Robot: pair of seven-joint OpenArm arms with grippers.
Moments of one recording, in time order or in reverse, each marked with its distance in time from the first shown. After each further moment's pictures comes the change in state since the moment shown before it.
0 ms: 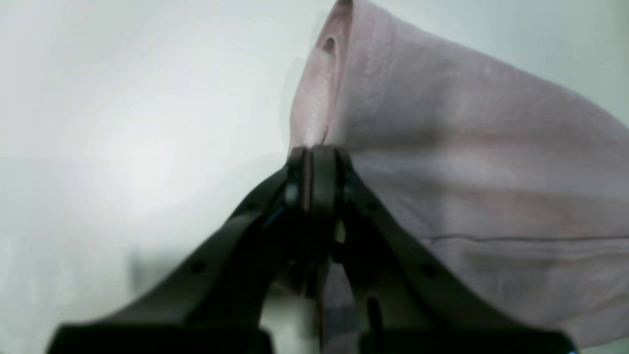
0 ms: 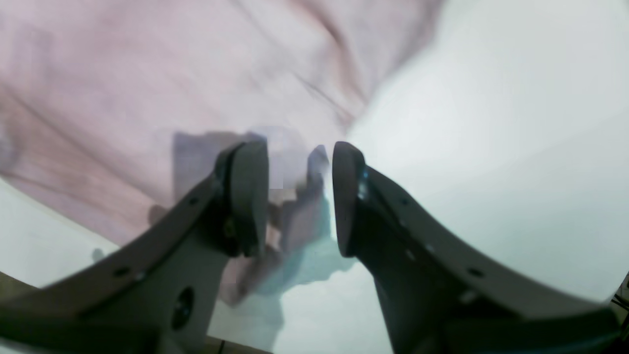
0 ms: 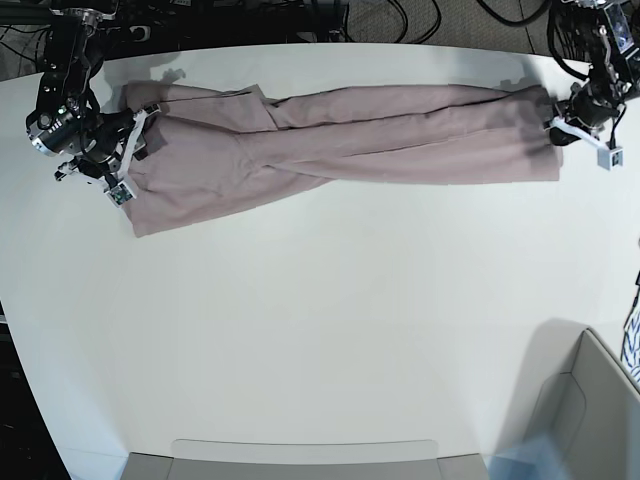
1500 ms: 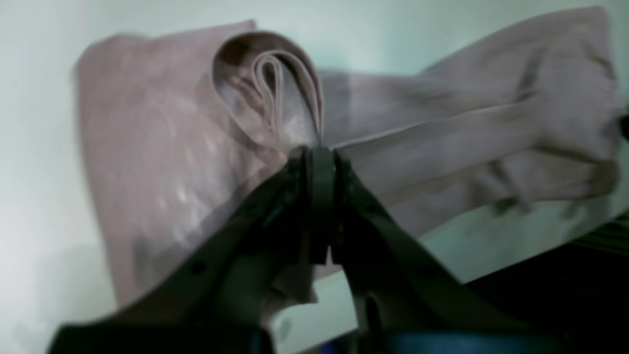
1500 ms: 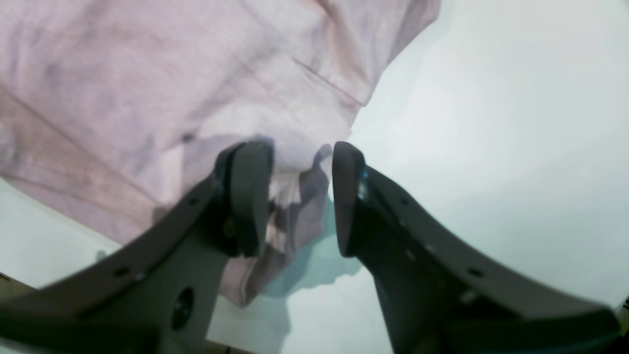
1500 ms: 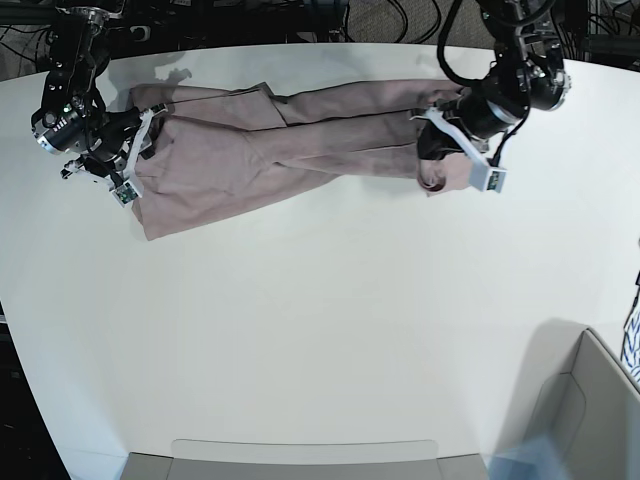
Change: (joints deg) left arm -2.1 19.9 20.2 33.5 2.3 1.0 15.4; right arm 0.0 -1.7 0.0 0.0 -0.1 0.0 0.0
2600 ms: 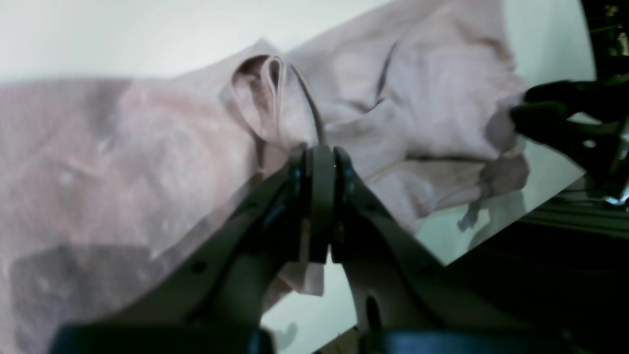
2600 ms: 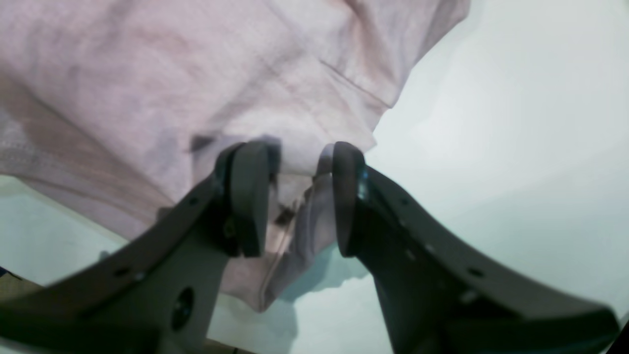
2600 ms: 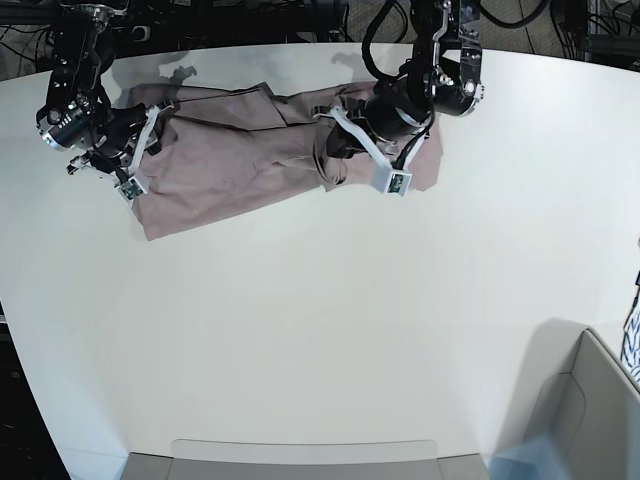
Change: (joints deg) left arm -3.1 6.8 21.6 -3.0 10.4 9.7 -6.8; right arm -0.6 -1.2 -0.1 0.0 0.1 0.0 0.0
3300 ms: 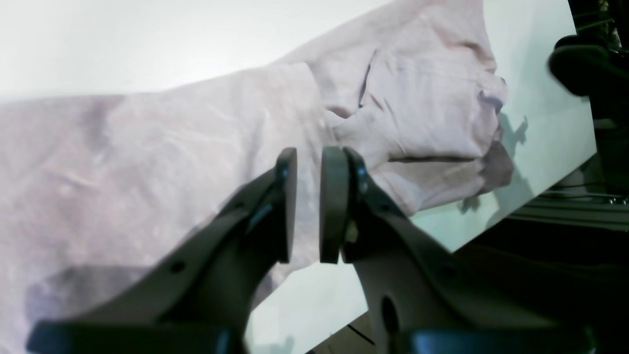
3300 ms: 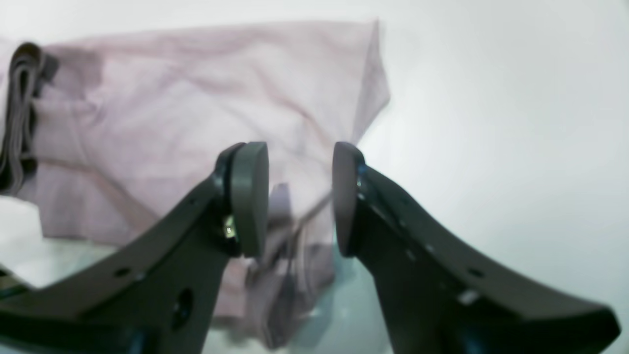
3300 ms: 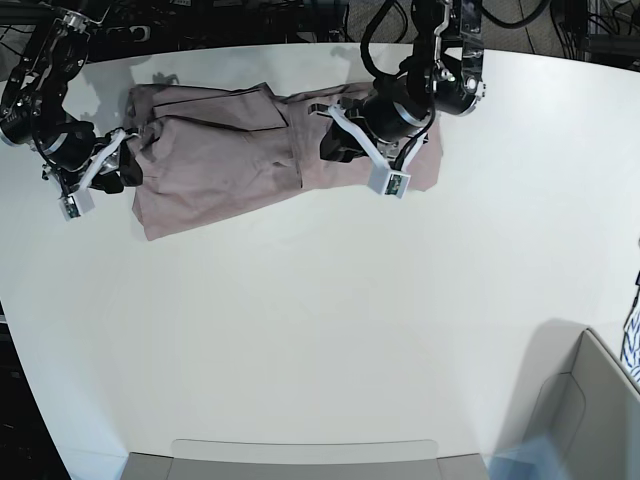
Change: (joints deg) left arm 0.2 -0.6 1.2 2.6 -0.2 -0.3 -0.3; right arm 1.7 2.9 14.6 -7.9 26.5 0.2 2.2
